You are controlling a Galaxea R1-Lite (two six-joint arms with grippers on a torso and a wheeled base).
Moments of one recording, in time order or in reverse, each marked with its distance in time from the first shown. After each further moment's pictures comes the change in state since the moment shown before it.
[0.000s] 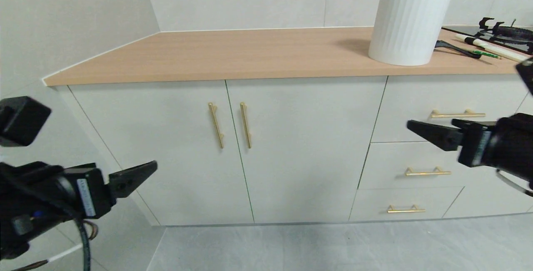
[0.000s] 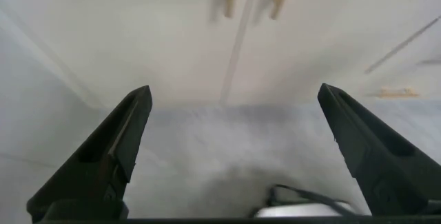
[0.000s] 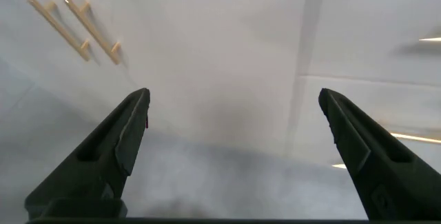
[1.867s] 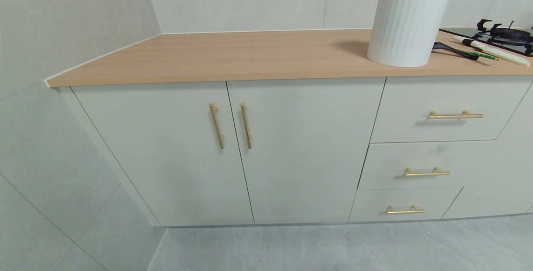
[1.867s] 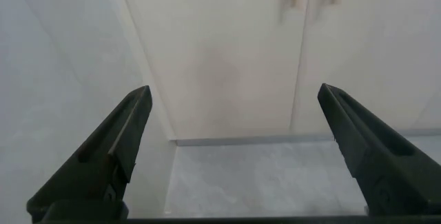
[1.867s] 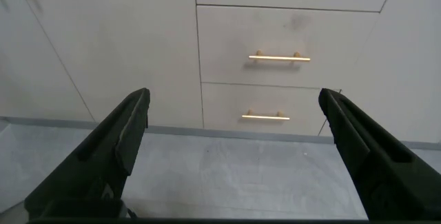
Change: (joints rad) left arm 0.452 -1.080 0.660 0.024 -0.307 0.309; right arm -0.511 -1.211 0.685 0.401 0.284 -0.195
